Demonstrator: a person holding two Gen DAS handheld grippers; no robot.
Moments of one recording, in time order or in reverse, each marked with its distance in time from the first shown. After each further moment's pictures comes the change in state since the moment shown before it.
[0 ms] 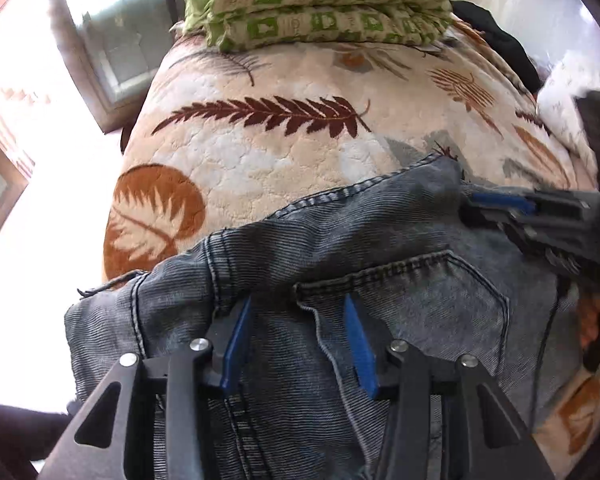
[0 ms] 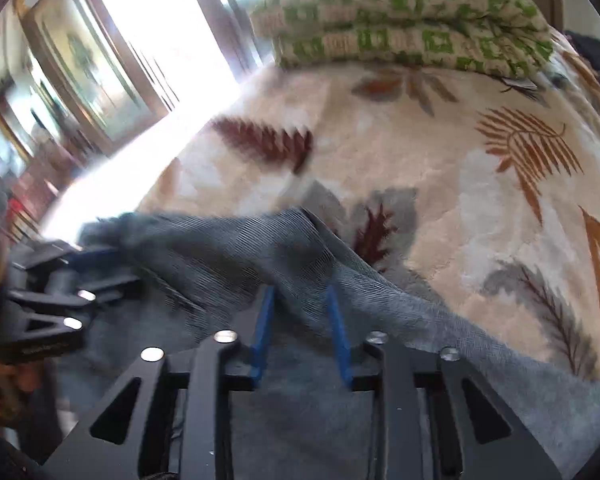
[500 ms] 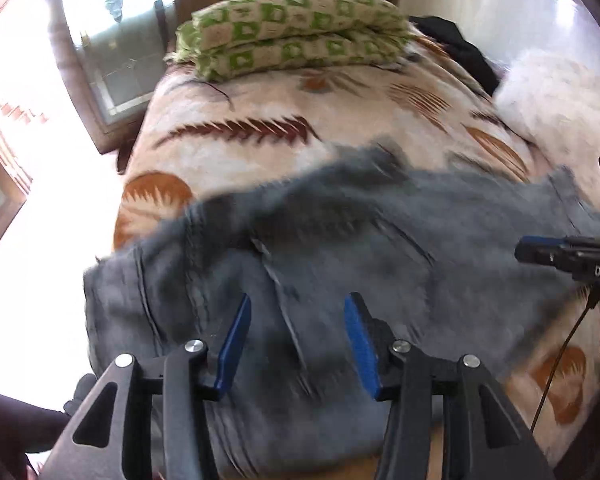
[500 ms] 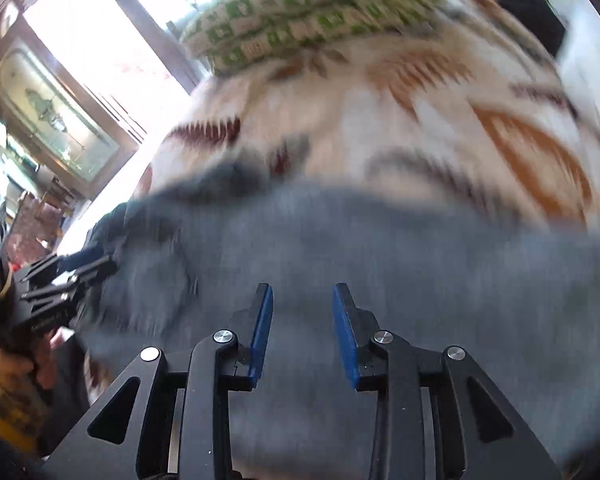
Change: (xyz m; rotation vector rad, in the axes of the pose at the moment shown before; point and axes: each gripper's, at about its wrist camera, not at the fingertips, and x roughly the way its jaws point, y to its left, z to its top) left arm -0.060 -0.031 -0.046 0.023 -0.061 -0.055; right arm -0.105 -0.035 -0.103 0.287 0.020 0.060
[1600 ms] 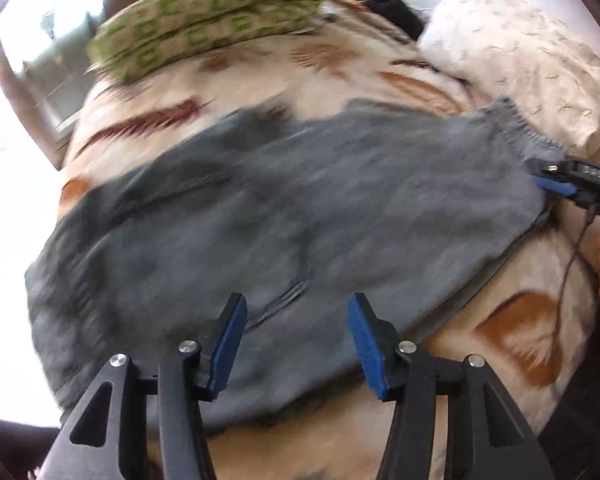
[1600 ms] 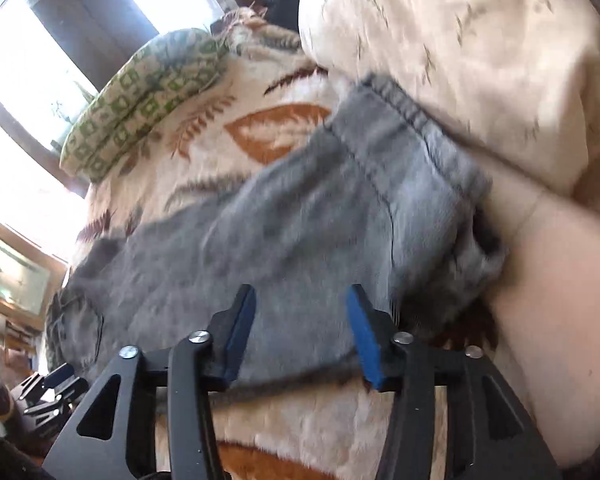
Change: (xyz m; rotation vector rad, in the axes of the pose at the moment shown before) left arm 0.011 -0.093 0.000 0.162 0.077 -0.108; right arm -0.082 -0.119 -0.036 0.432 -0.253 -0.262
